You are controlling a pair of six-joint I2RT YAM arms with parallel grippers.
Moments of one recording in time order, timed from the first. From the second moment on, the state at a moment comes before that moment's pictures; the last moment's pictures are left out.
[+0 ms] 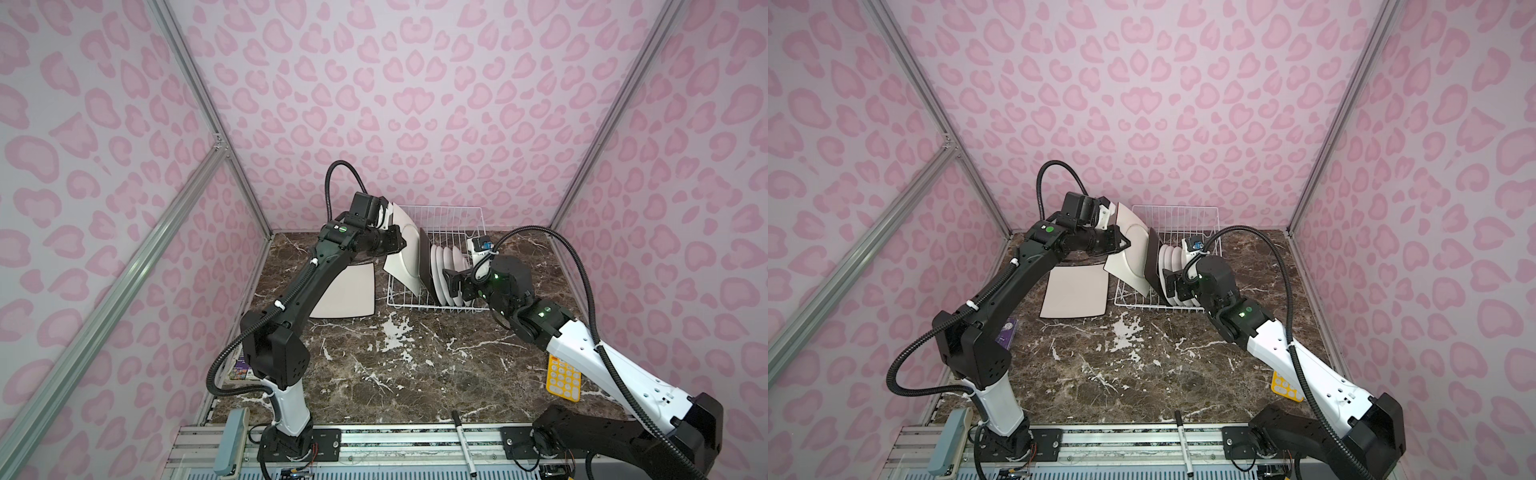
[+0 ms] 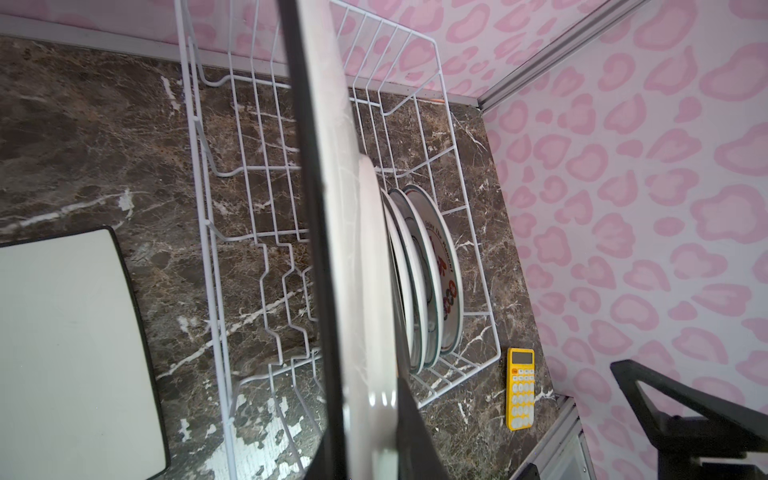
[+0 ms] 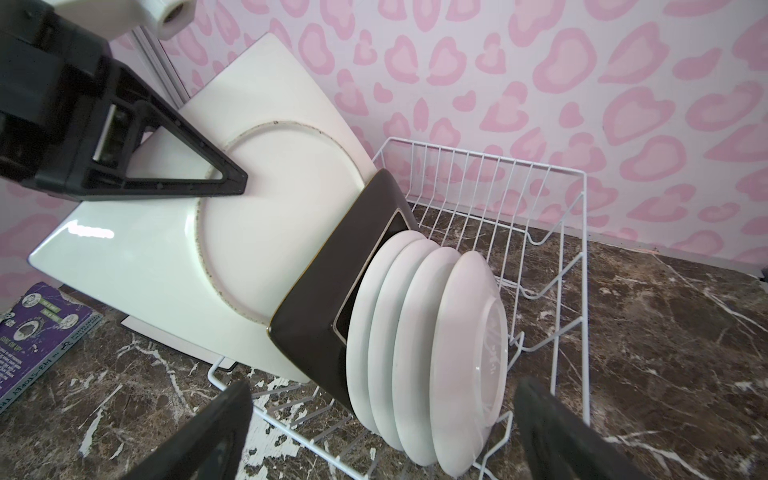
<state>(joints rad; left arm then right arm) -0.46 1.81 1.89 -0.80 0.33 -0.49 0.61 1.17 1.03 -0.24 0.20 0.17</state>
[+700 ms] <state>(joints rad) -0.46 1.69 1.89 -0.85 0.18 -0.33 0.59 1.16 1.01 -0.23 0.13 0.20</state>
